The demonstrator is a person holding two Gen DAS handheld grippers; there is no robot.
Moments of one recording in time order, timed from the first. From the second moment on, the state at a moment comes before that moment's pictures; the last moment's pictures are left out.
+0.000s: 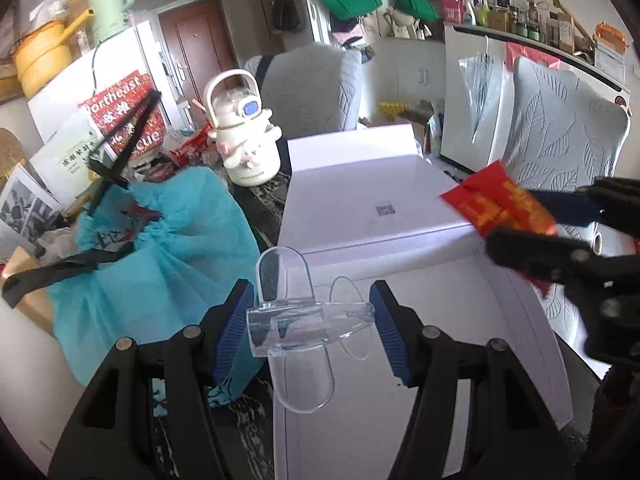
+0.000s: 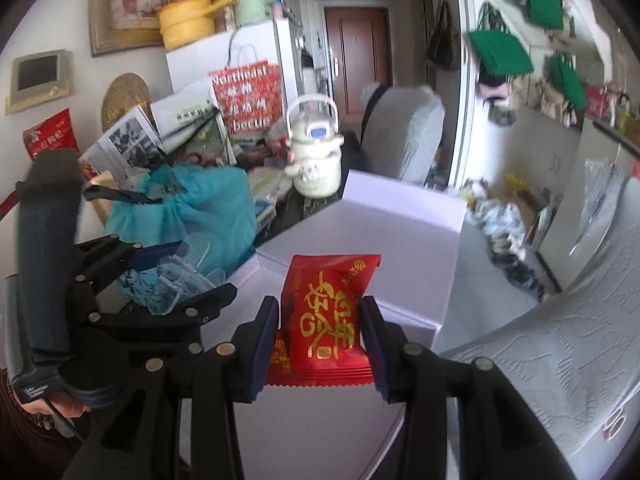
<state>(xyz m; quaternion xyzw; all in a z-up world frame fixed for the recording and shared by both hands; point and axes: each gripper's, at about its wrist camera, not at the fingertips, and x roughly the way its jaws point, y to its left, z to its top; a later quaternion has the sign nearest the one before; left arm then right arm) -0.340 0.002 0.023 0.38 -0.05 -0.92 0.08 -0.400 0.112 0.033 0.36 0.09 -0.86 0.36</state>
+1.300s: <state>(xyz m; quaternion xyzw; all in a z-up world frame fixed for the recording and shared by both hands) -0.370 -0.009 -0.027 0.46 0.01 -0.88 0.05 -0.418 0.098 -0.011 0.41 0.13 -0.84 0.32</state>
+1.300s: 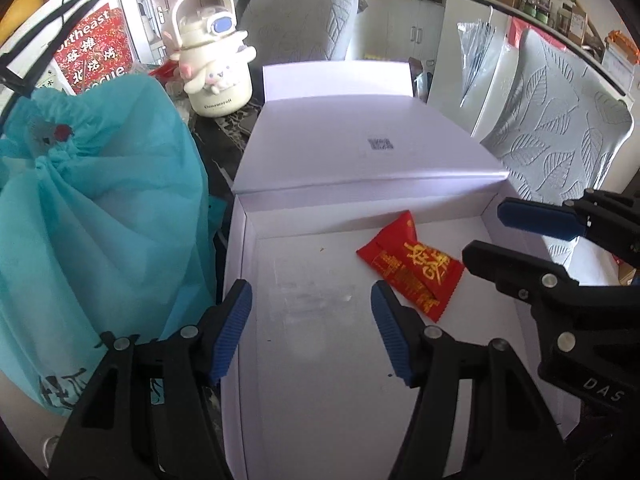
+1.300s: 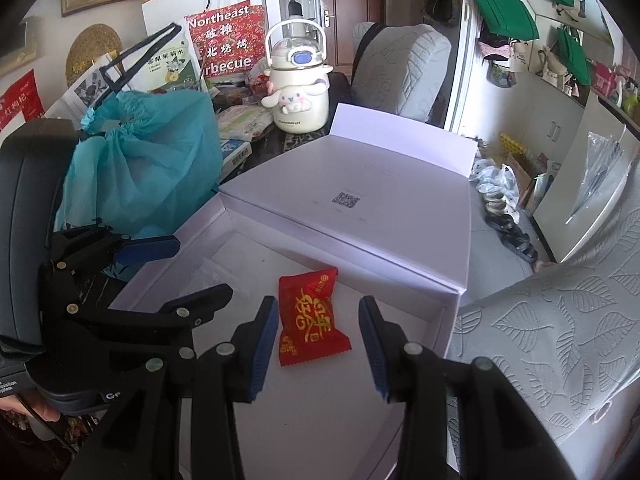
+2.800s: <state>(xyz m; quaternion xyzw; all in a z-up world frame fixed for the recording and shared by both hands) -0.250 -0.006 0.105 0.36 -0.01 -0.93 0.12 -0.313 0.138 0.100 0.33 0.12 -0.89 0.29</state>
